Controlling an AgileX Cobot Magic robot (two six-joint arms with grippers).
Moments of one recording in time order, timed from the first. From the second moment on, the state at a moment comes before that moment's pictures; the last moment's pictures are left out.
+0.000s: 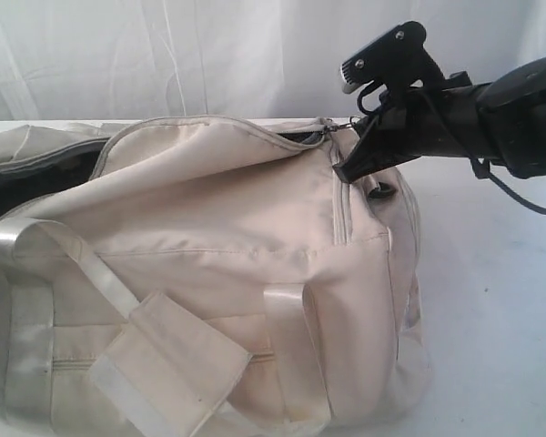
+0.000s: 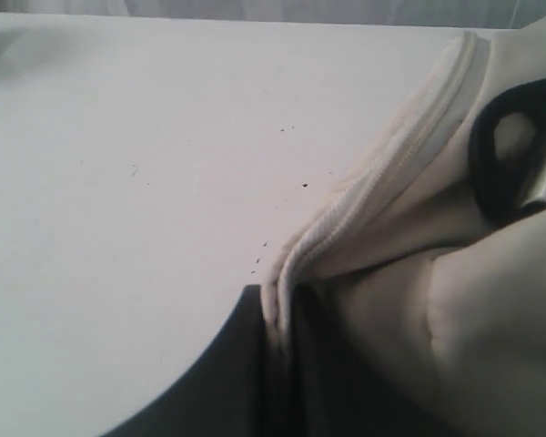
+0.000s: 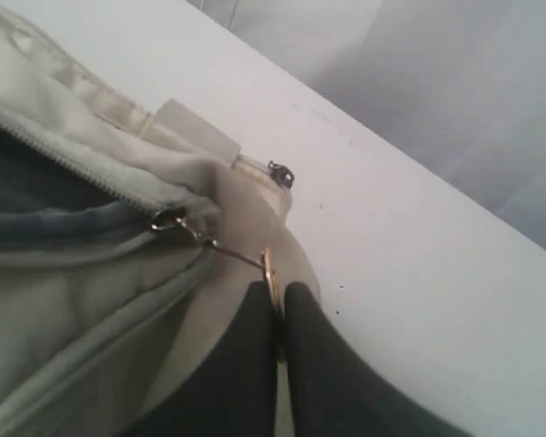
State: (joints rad) left arm -0.16 0.86 -0.36 1.44 0.34 -1.56; right arm 0.48 1.63 -1.02 1.14 0.03 -1.56
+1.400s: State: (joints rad) left arm -0.14 1.08 -0.46 1.00 -0.62 -0.41; right arm 0.46 1.60 -1.08 1.15 0.10 -1.56
